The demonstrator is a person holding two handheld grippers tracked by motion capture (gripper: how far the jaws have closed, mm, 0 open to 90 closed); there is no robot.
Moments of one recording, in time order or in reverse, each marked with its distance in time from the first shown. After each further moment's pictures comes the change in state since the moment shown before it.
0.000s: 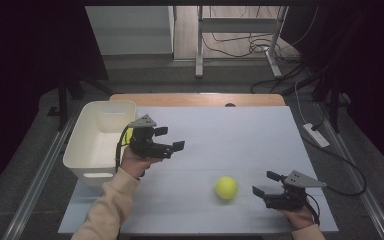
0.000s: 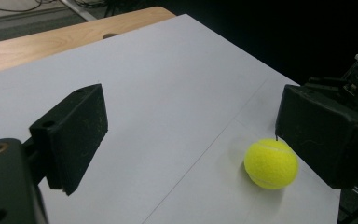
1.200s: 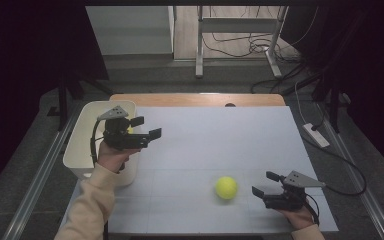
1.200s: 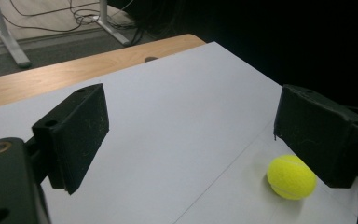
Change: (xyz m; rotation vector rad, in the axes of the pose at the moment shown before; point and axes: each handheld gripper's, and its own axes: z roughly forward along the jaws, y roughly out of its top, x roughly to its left) left arm 0.024 0.007 -0.052 -0.087 0.088 -0.040; right arm 0.002 0.000 0.001 0.011 -0.003 0.000
